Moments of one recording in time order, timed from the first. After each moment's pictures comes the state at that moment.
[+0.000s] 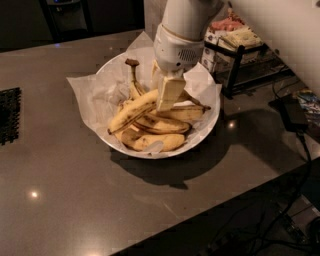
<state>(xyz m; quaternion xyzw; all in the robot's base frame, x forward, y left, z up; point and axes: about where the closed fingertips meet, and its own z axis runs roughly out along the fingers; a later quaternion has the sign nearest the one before) 0.525 0.001 0.914 -0.80 0.58 0.10 0.09</state>
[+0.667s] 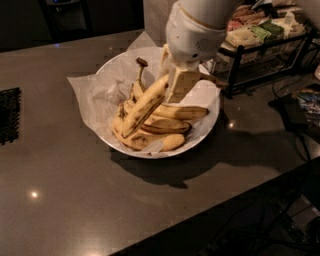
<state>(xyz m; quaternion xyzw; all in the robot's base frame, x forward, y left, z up) 0.500 -0.010 0.959 -0.80 0.58 0.06 0.16</state>
